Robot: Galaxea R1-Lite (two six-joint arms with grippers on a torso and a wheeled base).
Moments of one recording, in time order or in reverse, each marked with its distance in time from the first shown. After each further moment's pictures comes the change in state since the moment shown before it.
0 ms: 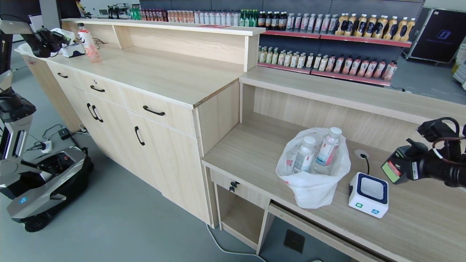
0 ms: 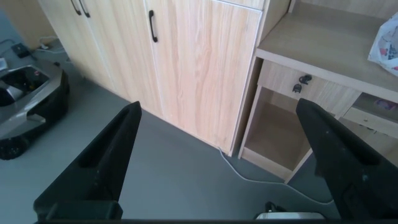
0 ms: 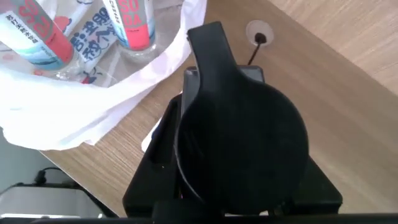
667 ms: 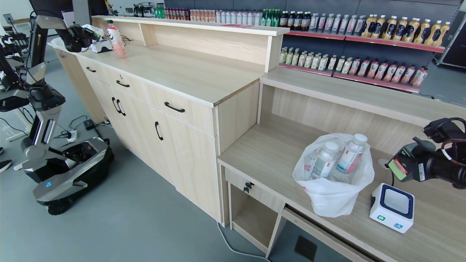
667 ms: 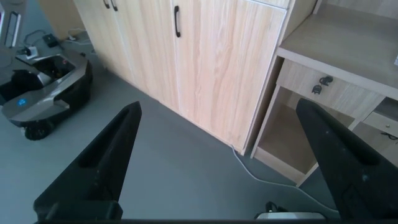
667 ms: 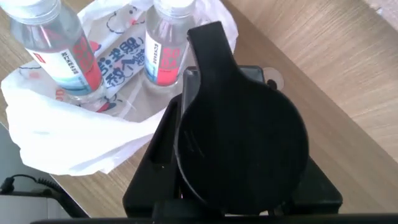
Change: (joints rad) left arm 0.000 0.000 0.000 0.000 0.000 0.000; right arm 0.000 -0.041 0.059 -0.081 -0.009 -0.050
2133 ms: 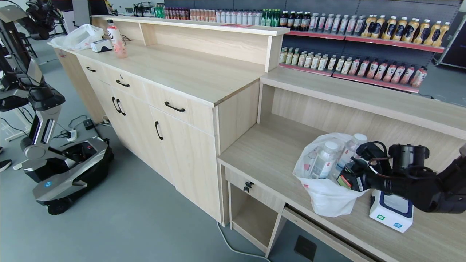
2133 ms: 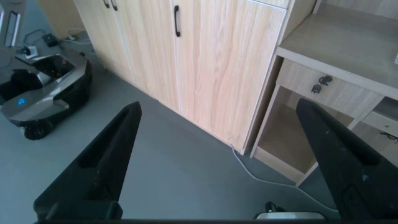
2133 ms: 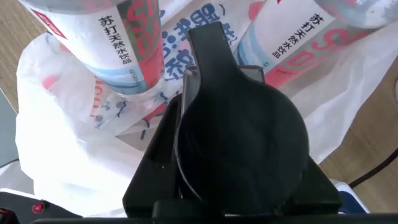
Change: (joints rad) left arm 0.000 0.000 0.000 0.000 0.000 0.000; right arm 0.191 0.448 -0.118 -0.179 -0.001 0.046
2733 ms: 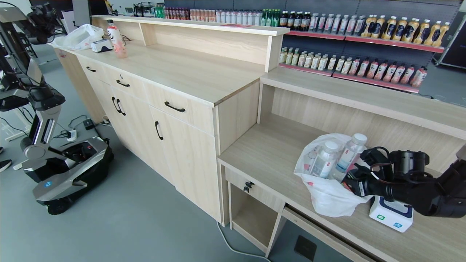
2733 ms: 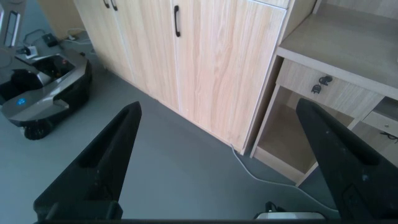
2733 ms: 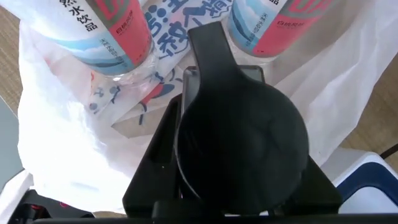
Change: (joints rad) left arm 0.000 0.000 0.000 0.000 0.000 0.000; right arm -0.029 0.034 0.021 -0.001 0.001 0.095
